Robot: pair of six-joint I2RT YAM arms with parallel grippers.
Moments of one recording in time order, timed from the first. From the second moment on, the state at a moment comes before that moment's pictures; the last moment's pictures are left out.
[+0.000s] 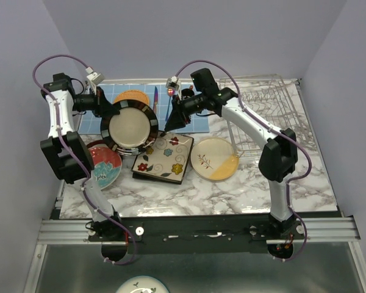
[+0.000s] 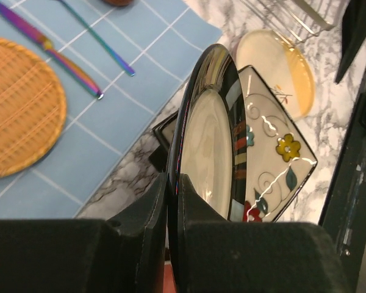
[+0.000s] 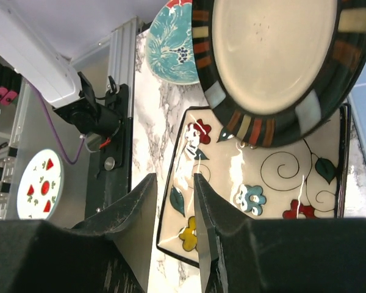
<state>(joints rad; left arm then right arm) 0.34 1.94 1.88 -1.31 1.21 0.92 0.63 2.07 1.96 -0.58 -1.03 -0.06</state>
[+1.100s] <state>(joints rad) 0.63 1.87 1.74 -1.31 1.05 0.93 0.63 2.05 1.85 -0.58 -1.03 -0.13</state>
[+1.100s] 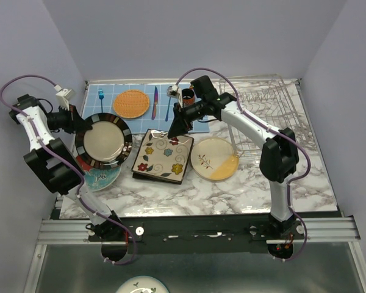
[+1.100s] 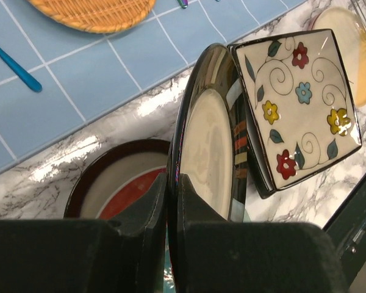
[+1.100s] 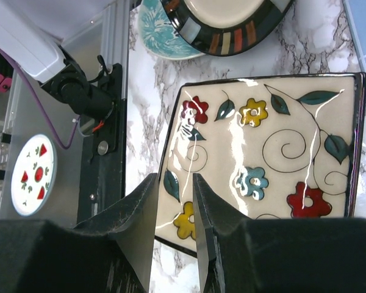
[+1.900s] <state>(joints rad) 0.71 1.79 1.66 -1.33 0.94 0.99 0.63 2.04 1.83 -0.58 -1.04 -0.14</state>
